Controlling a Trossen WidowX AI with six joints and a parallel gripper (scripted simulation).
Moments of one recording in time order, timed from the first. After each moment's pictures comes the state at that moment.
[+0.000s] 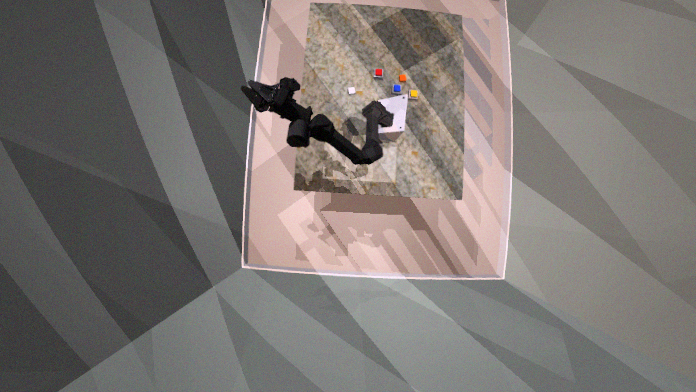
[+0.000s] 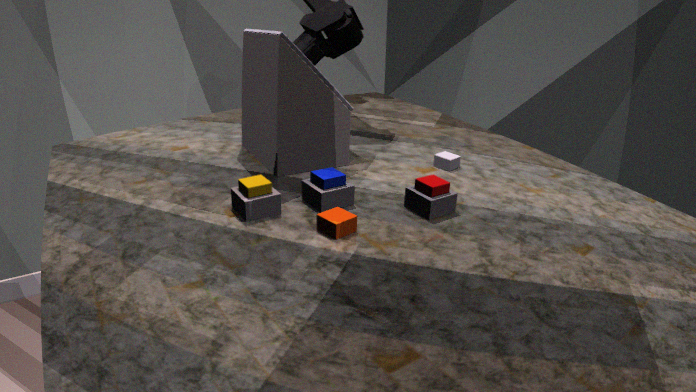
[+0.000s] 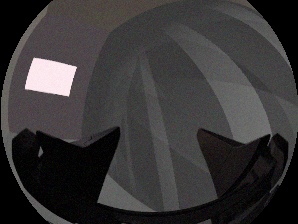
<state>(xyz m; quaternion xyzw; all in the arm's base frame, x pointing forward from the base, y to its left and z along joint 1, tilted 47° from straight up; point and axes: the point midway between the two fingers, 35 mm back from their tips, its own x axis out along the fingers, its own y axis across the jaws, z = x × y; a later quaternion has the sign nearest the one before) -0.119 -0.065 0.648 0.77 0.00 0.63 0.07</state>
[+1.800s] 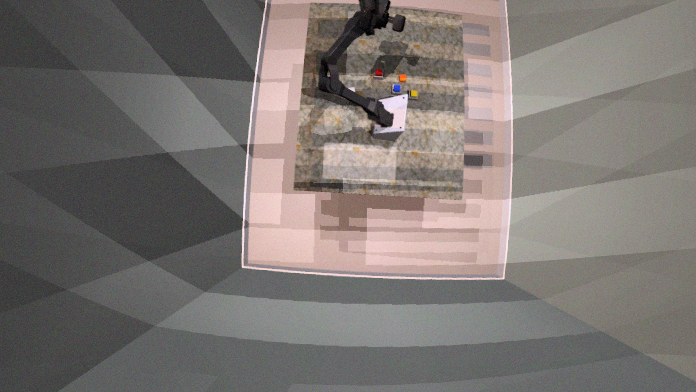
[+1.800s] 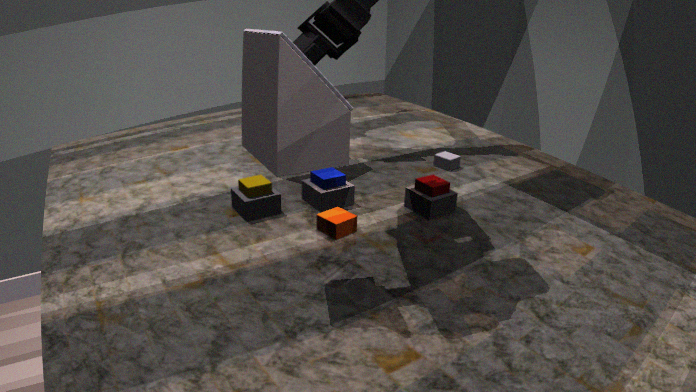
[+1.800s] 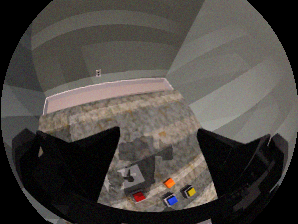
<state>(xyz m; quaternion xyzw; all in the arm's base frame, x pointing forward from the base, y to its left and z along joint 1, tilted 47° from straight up) 0.405 -0.073 0.182 0.29 0.39 -0.06 0.87</state>
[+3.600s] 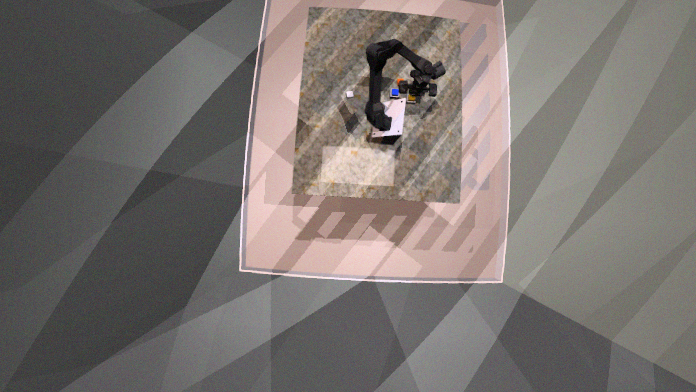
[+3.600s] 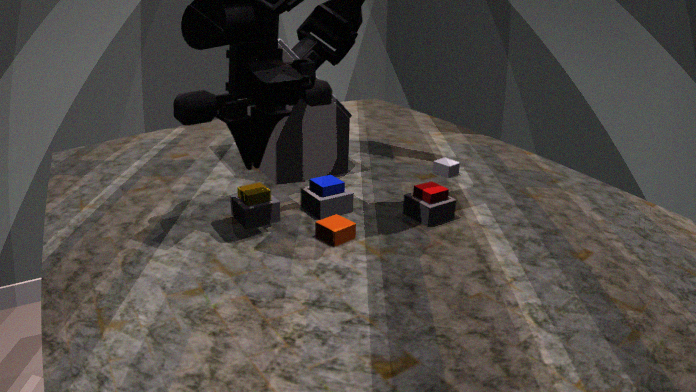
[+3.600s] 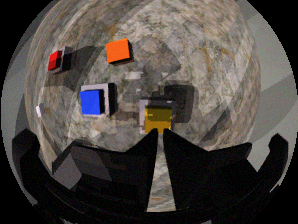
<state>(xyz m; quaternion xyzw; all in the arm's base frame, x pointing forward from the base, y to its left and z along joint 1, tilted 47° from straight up) 0.213 -0.055 -0.128 0.23 0.64 0.31 0.66</state>
